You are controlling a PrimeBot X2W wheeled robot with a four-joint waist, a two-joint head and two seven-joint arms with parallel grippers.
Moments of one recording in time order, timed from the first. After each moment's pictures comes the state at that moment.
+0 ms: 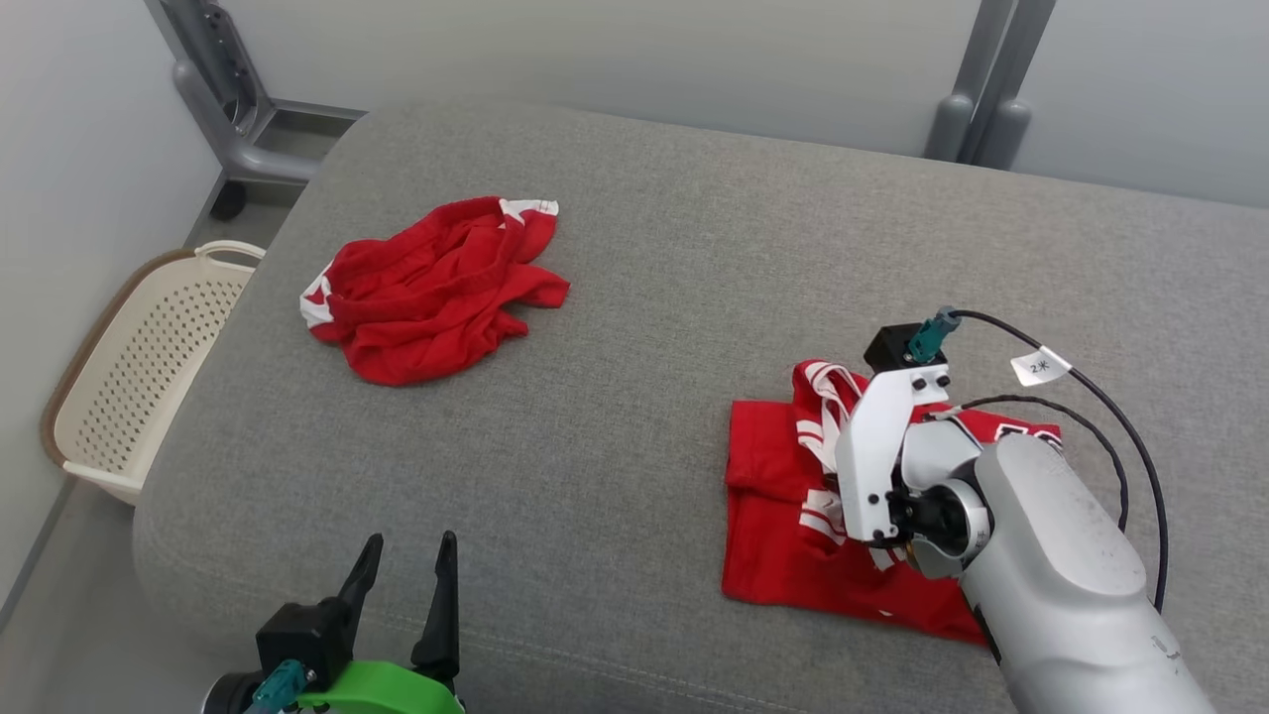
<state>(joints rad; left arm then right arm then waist) -0.04 0.27 -0.47 0.24 -0.56 0.15 -0.26 -0.52 -0.05 0.18 0.56 0.35 0.13 0.86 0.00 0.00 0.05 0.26</state>
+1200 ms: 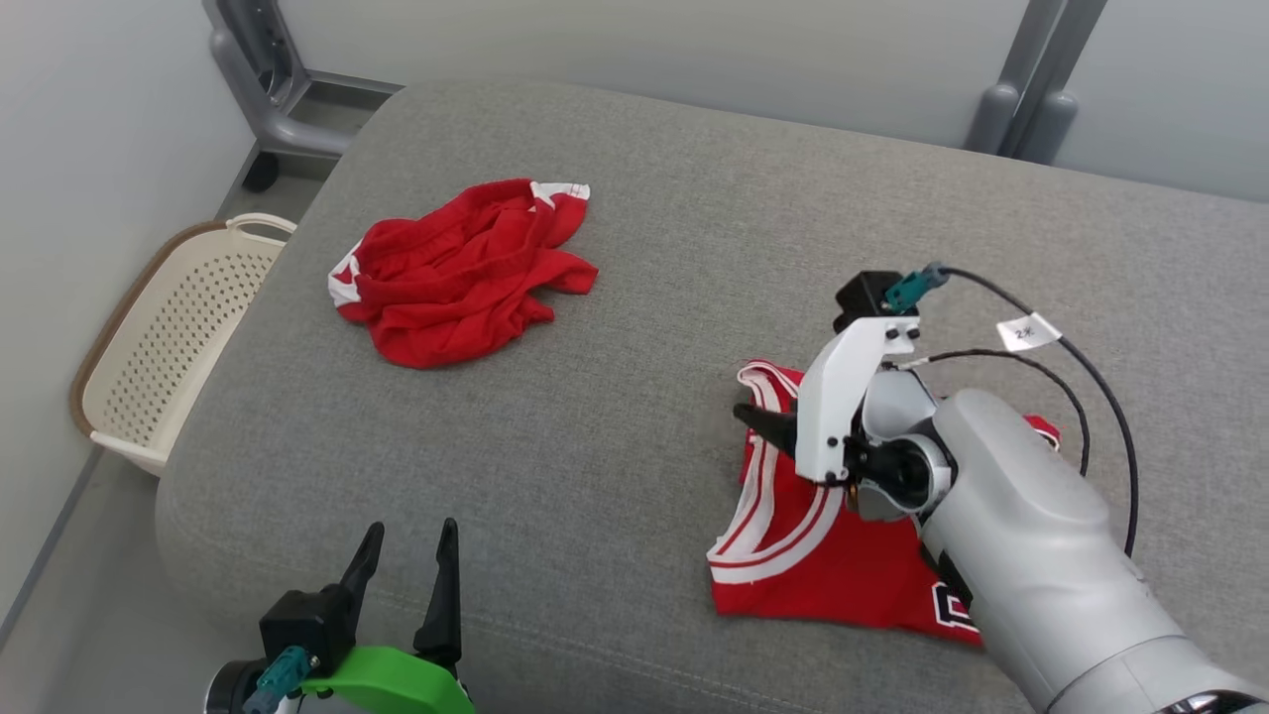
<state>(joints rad) -0.06 0.23 -0.45 0.28 -0.54 0.13 -0.26 -0.70 -0.05 0.37 0.79 0.66 0.13 0.58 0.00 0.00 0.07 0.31</state>
